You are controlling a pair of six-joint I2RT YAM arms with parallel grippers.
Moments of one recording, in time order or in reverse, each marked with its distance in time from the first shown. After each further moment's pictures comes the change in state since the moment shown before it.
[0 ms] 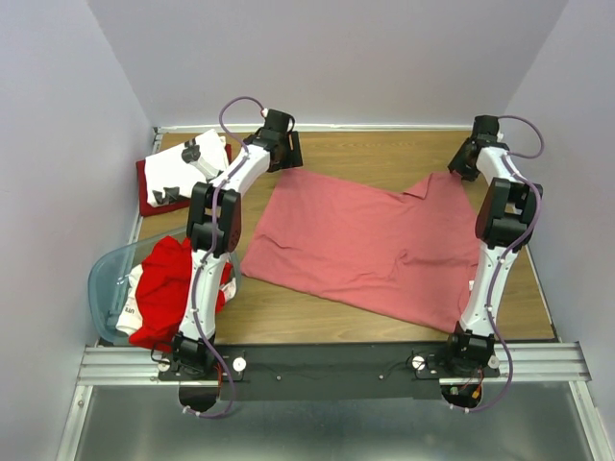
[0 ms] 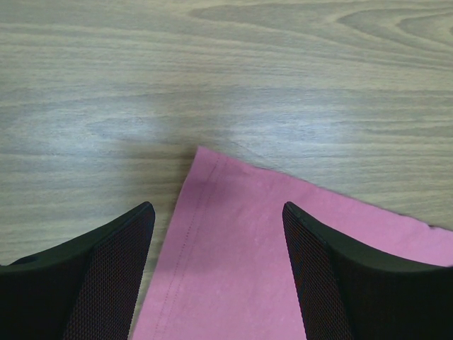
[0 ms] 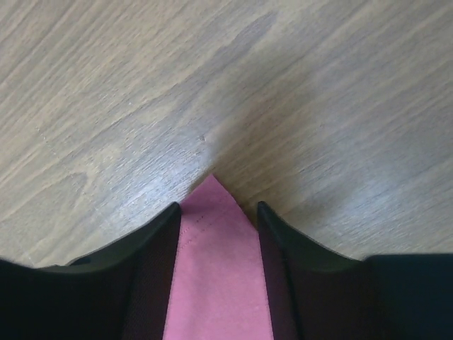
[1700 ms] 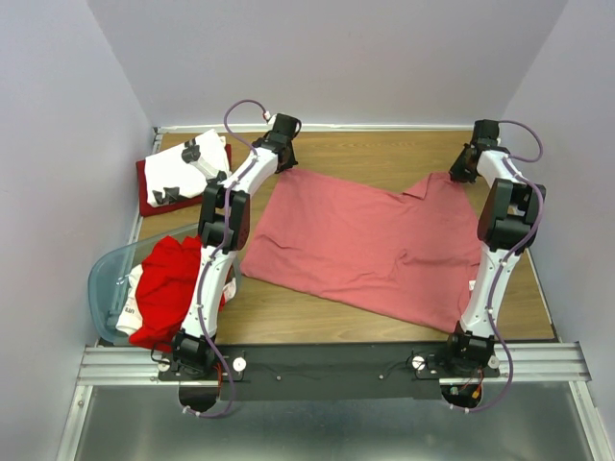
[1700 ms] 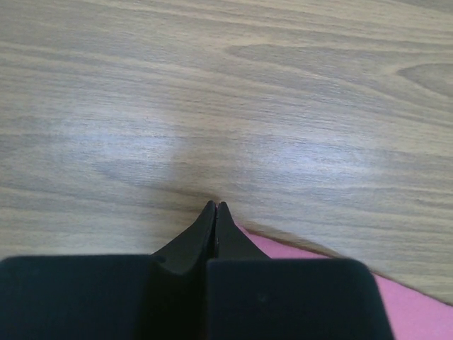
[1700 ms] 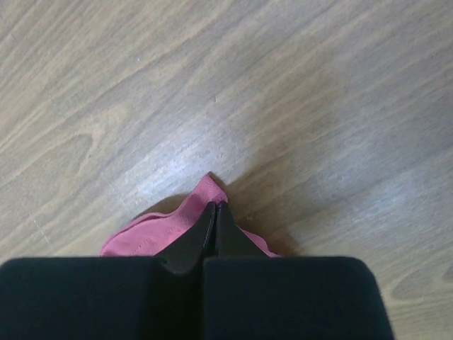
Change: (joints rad) left arm -0.012 0.160 0.157 -0.004 -0.156 -0.045; right arm -0.001 -0.055 -0.098 0.031 -0.073 0.000
